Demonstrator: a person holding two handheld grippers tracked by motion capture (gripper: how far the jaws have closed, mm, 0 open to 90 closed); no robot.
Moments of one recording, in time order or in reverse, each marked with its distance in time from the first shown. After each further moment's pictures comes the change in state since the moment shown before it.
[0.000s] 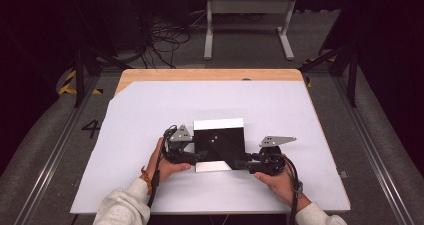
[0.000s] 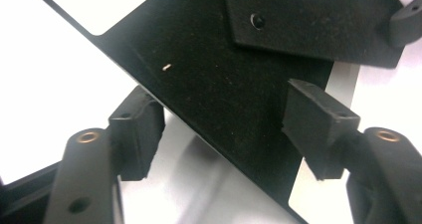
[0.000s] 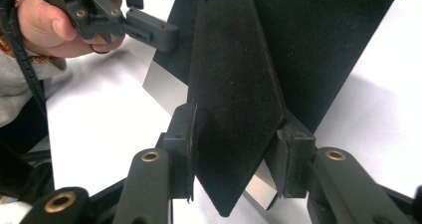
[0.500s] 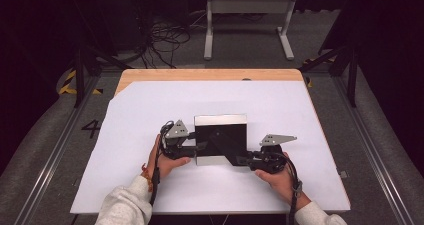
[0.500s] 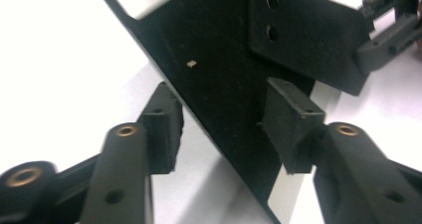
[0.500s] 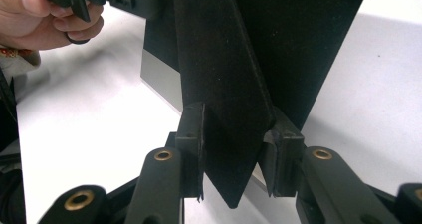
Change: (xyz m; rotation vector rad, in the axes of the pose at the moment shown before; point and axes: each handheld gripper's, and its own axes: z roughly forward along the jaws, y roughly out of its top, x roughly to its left) left arm 0.000 0.007 -0.003 -0.054 -0.003 0.018; right arm -0.002 0.003 -0.001 0.002 -0.067 -0.025
